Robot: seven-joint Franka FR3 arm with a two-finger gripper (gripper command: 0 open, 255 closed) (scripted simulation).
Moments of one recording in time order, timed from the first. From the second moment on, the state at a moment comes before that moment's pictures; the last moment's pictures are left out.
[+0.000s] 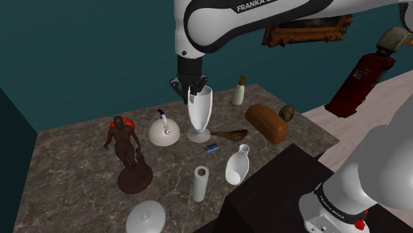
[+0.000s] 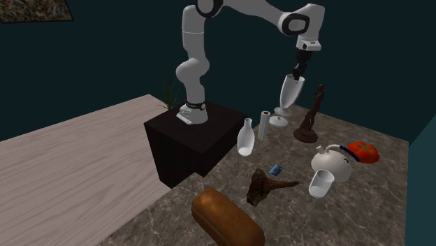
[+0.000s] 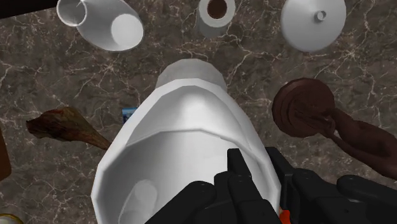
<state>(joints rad) 0.18 0.07 0.30 -1.92 -0.03 1.99 0.64</state>
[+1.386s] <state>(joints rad) 0.27 0.37 0.32 -1.74 -0.14 2.09 0.79</state>
